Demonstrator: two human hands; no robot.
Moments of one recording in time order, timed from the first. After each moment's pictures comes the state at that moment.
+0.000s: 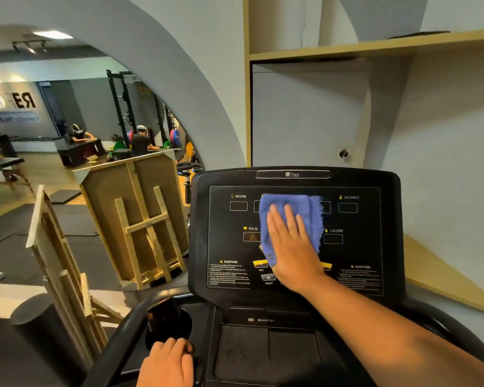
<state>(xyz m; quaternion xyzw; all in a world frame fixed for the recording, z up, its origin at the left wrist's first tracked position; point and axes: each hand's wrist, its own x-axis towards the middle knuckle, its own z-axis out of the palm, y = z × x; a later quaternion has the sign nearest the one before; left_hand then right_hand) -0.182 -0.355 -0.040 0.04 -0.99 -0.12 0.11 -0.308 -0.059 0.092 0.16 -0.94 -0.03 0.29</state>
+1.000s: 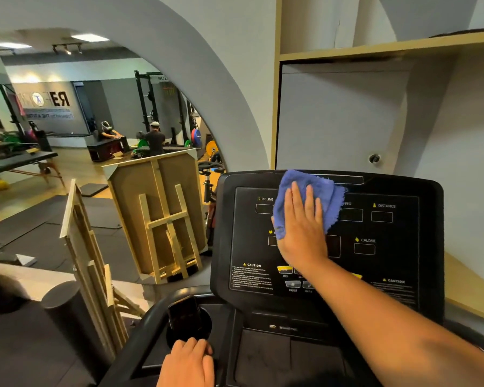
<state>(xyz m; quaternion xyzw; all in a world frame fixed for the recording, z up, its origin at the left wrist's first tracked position) -0.186 -0.362 -0.054 0.01 -0.99 -0.09 0.12 -0.339 -0.107 0.135 0.11 -0.94 0.02 0.32</state>
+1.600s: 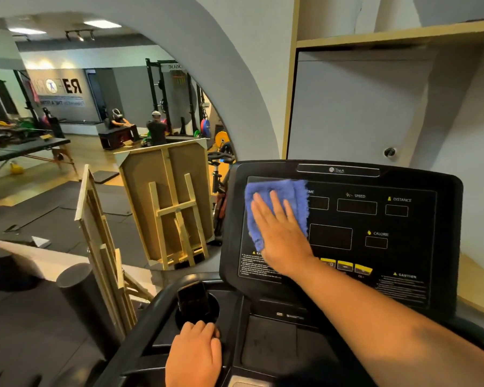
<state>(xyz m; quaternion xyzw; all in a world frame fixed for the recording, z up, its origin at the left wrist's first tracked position) -0.174 -0.358 -0.049 0.01 -0.98 -0.11 0.14 -0.326 -0.150 0.116 0.27 -0.93 0.00 0.26</state>
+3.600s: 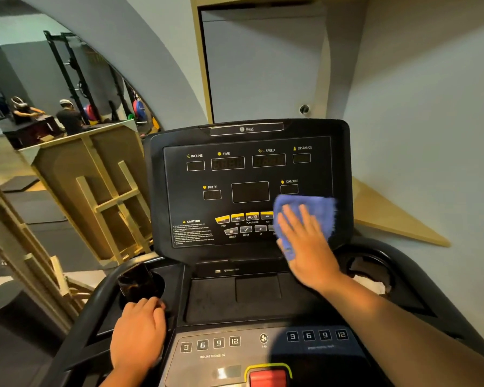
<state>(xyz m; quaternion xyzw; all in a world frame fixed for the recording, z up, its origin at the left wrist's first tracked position) -0.161 -0.343 -0.033 0.03 -0.98 -0.13 0.14 -0.220 0.035 0.020 0.12 -0.97 0.05 0.22</state>
